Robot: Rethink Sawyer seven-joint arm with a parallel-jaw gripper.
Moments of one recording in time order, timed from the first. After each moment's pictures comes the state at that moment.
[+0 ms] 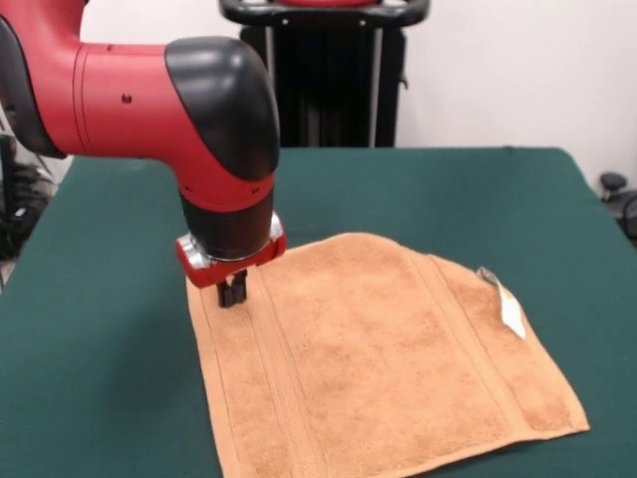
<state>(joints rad) -0.54 -0.34 0.37 1.28 -0.60 0.98 1.26</state>
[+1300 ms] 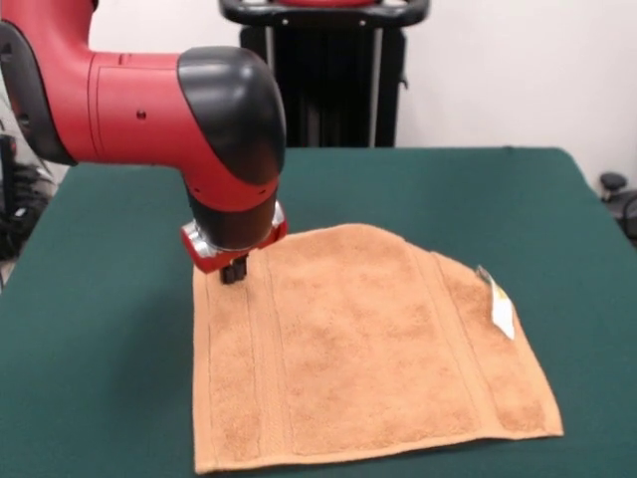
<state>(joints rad) -0.54 -0.33 0.37 1.29 -0.64 1.08 1.25</state>
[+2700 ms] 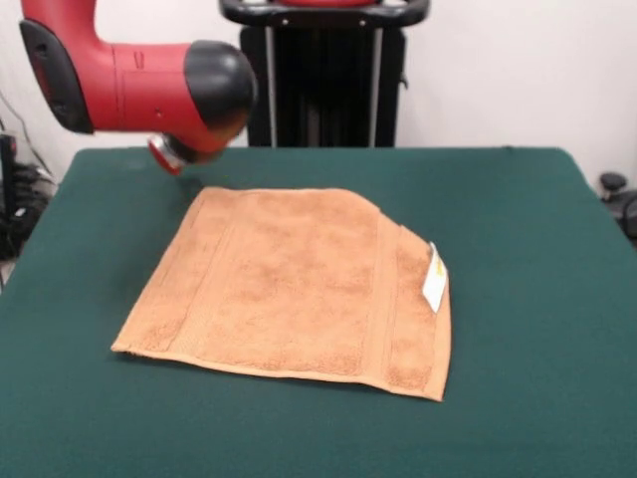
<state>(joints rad) -0.62 -0.37 0.24 1.58 -0.94 1.26 1.18</state>
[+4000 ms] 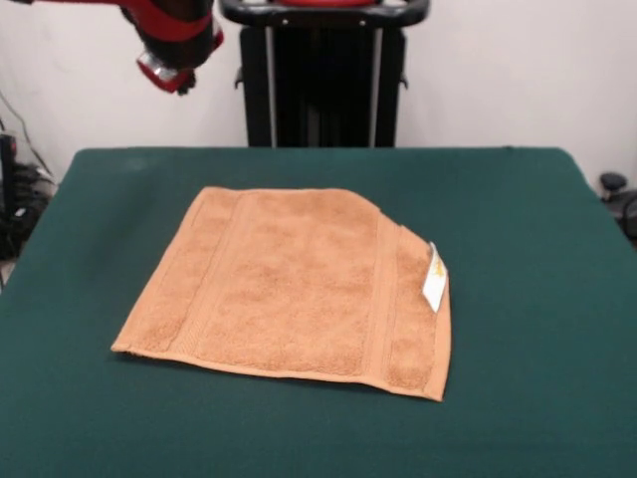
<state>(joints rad) -0.80 -0.66 0.42 1.82 -0.72 1.27 0.92</state>
